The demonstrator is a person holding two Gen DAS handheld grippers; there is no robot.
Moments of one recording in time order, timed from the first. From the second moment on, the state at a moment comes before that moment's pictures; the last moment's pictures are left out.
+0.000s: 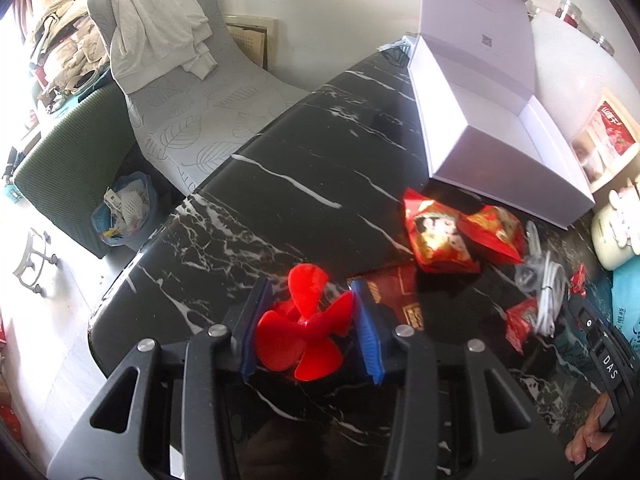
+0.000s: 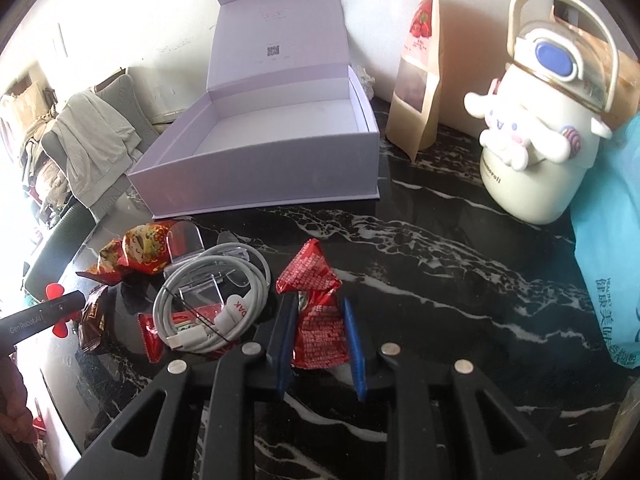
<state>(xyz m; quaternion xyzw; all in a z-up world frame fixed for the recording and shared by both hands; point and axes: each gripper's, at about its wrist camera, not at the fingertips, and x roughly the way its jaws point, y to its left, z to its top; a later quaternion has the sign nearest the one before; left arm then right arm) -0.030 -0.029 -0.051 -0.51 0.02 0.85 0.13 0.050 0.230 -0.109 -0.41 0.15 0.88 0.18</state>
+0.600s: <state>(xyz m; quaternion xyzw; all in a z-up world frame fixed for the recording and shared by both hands) 0.000 -0.019 -0.011 -0.46 0.03 0.87 0.16 0.073 0.205 -0.076 -0.38 0.10 0.91 0.14</state>
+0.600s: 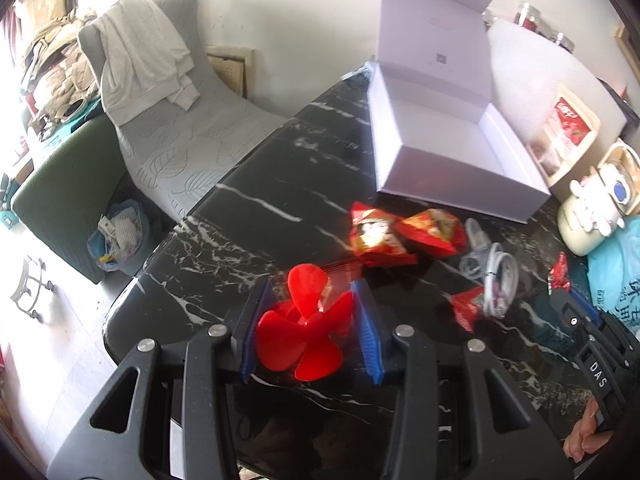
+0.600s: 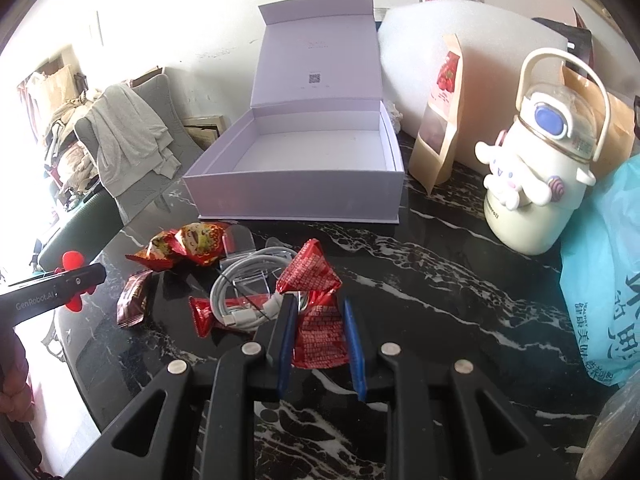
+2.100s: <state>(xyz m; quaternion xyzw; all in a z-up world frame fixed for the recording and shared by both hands) -0.095 0.105 0.082 -0.38 0.08 0.88 0.27 -0.028 0.244 0.033 -0.31 0.02 0.95 0.10</state>
